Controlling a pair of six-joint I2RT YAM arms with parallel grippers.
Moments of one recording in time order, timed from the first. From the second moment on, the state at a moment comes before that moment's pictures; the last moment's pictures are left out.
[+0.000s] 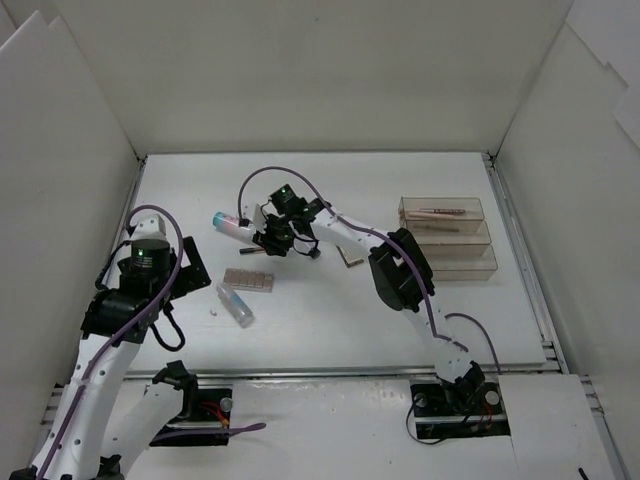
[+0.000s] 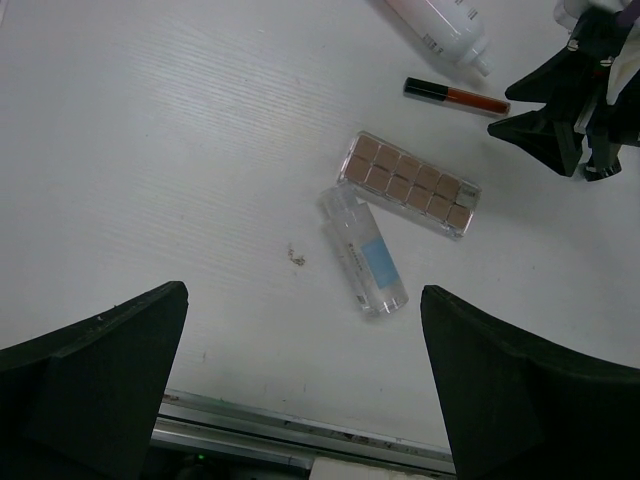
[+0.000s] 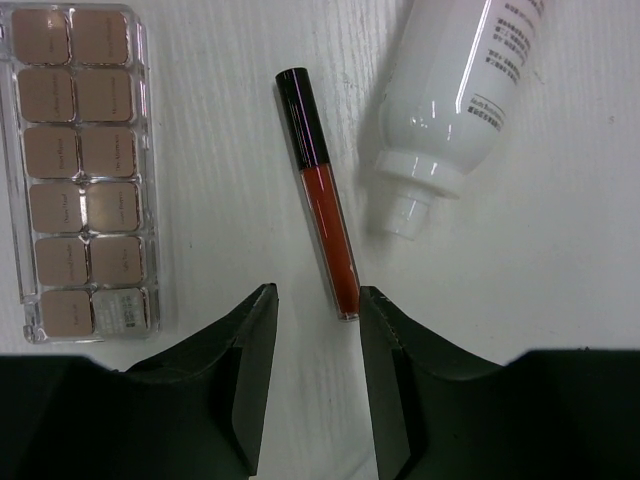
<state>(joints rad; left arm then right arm) -0.22 0.76 1.00 -0.97 -0.26 -0.47 0.76 2.38 1.97 -0.48 -0.39 -0.57</state>
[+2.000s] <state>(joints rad) -0.22 0.93 1.02 -0.83 -0.20 -0.44 0.31 1.72 1.58 -0.78 -0.06 -1.03</state>
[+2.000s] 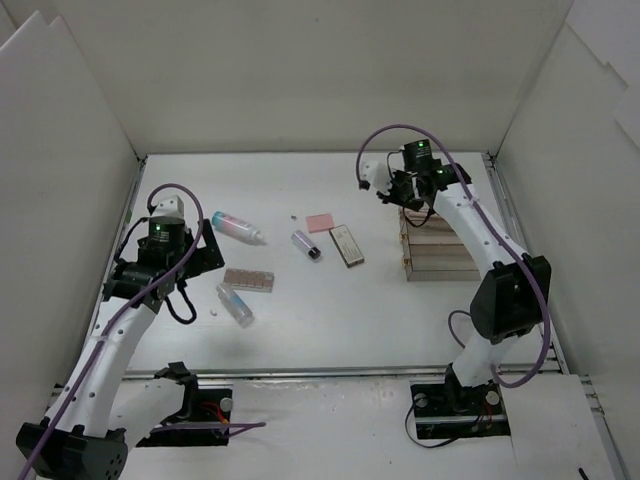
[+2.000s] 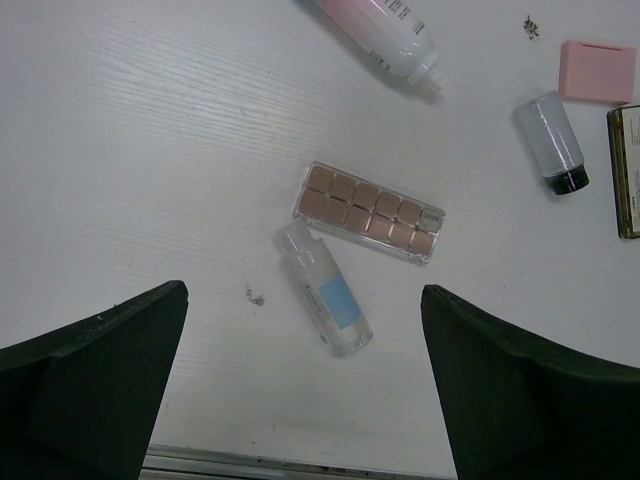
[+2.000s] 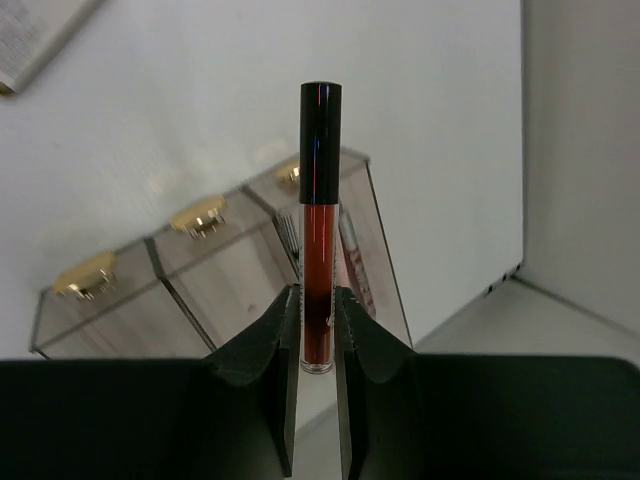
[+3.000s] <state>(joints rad) -0.22 1.12 1.10 -0.78 -0.16 -0.42 0.10 1.96 1.53 -0.62 0.16 -1.13</state>
